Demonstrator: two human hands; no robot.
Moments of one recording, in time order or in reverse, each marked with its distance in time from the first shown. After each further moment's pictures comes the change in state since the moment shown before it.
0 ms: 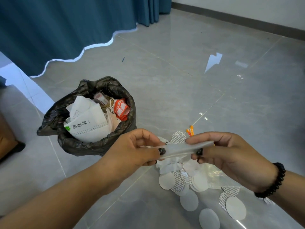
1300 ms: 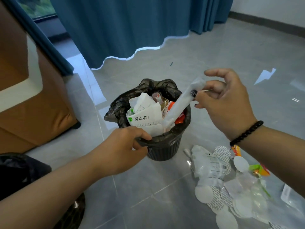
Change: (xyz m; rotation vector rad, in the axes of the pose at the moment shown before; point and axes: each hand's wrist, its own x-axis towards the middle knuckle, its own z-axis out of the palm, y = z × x) left_hand -0.043 -0.023 -0.127 0.830 0.243 0.195; right_hand 0.108 -0.053 0.126 -0.352 0.161 -0.553
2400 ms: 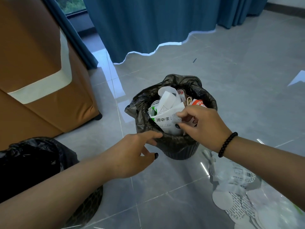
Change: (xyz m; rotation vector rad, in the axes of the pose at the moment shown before) left_hand -0.021 -0.022 -0.003 0.034 -0.091 -0.094; right_hand -0.003 0.067 0.058 -0.570 -0.398 -0.405
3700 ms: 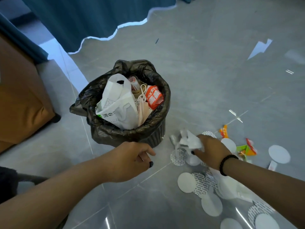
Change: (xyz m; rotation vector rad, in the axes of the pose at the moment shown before) left_hand 0.062 0.034 0.067 -0.036 -0.361 -0.011; right_hand -0.145 0.136 -0.002 -0.184 -0.386 0.758
